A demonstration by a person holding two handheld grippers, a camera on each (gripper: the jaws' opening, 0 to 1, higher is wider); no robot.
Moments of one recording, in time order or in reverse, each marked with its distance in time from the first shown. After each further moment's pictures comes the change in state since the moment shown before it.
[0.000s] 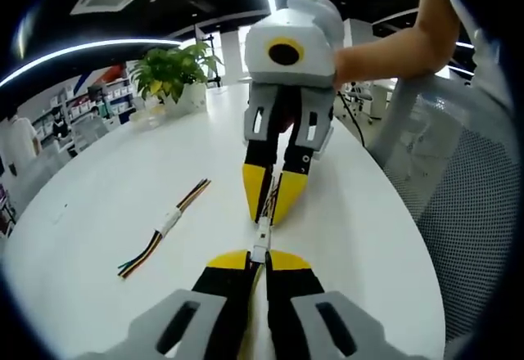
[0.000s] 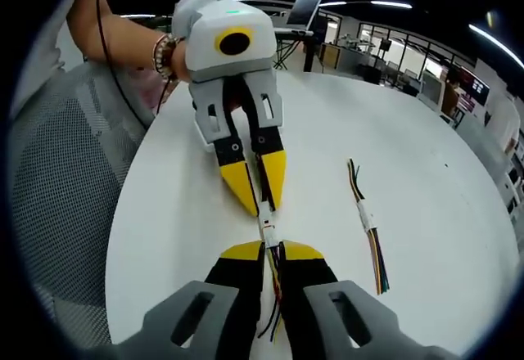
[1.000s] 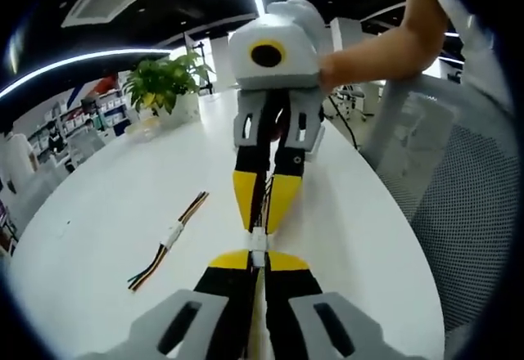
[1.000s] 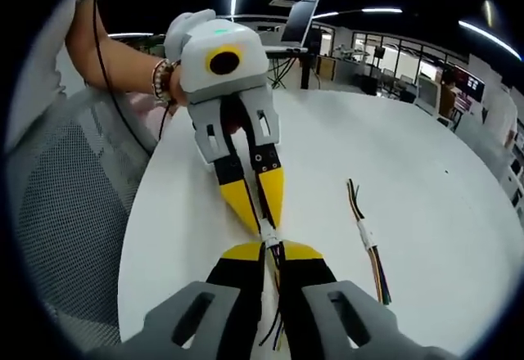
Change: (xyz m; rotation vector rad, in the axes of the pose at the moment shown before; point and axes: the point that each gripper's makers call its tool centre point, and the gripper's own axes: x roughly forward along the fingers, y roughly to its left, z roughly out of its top) left arm -0.007 -0.002 0.008 0.069 -0.003 -0.024; right arm -0.003 0.005 0.027 0.053 -0.111 0.024
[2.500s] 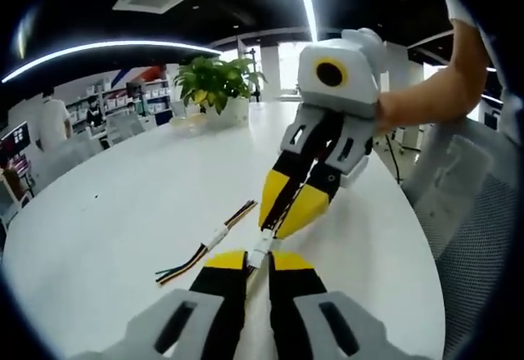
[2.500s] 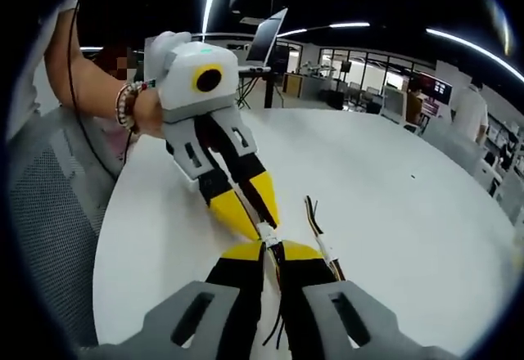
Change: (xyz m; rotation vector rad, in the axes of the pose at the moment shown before) left arm -0.004 0.051 0.010 -0.218 -0.101 0.207; right arm -0.005 -0.046 0.014 0.062 -0.109 -0.210
